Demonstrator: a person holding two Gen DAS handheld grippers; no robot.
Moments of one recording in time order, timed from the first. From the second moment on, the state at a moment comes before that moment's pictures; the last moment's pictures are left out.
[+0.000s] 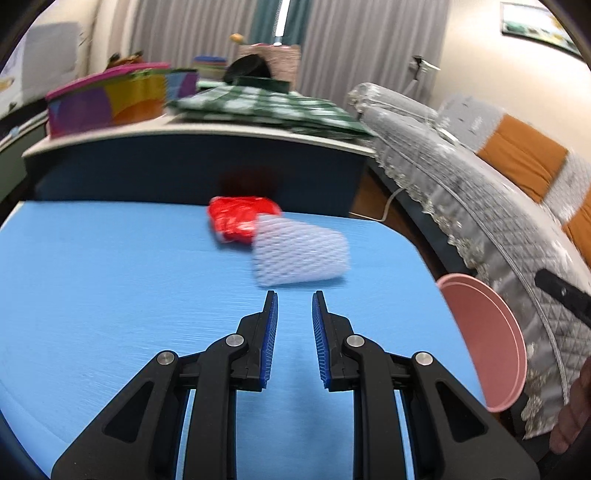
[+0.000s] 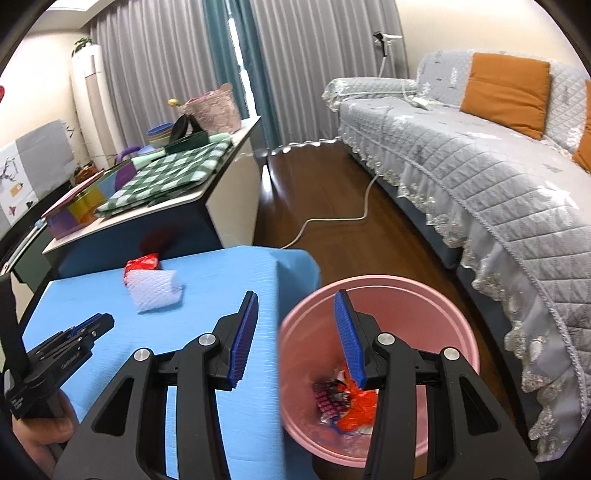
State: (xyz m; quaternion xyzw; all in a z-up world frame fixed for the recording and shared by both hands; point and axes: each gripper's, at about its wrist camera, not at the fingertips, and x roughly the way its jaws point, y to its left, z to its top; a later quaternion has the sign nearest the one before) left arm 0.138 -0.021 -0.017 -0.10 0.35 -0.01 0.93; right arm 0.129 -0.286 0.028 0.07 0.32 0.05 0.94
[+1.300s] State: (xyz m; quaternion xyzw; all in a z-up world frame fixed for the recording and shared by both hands) left arm 0.161 0.062 -0.035 -0.16 0.35 0.06 0.92; right arm 0.235 -0.141 -0.044 0.09 0.41 0.25 0.87
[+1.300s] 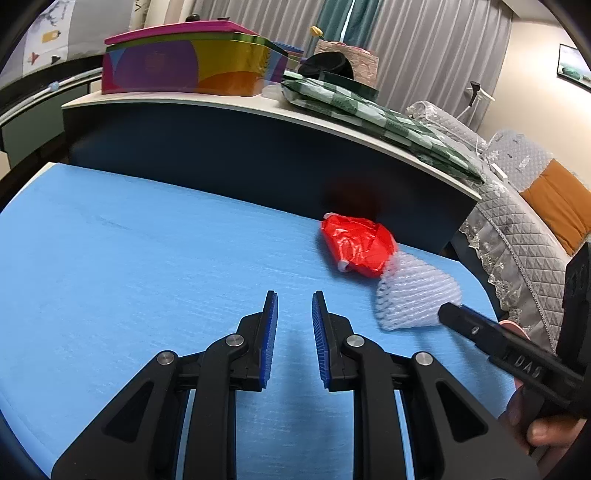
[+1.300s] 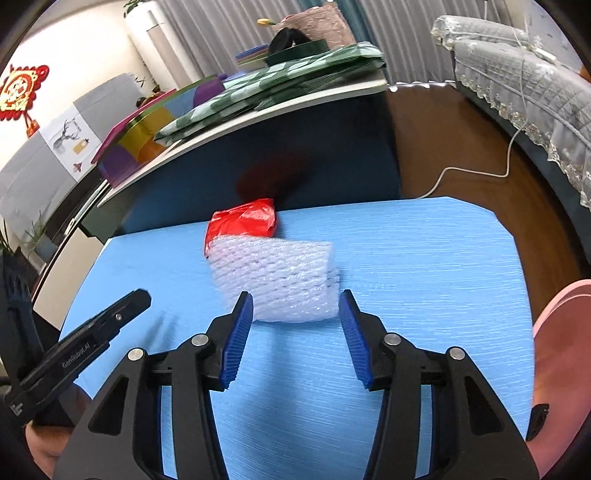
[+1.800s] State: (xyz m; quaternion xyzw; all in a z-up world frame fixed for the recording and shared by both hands) left arm 0.171 0.047 -0.037 -0.15 0.36 0.05 0.92; right arm 0.215 -0.178 -0.031 0.09 0.39 0.24 0.89
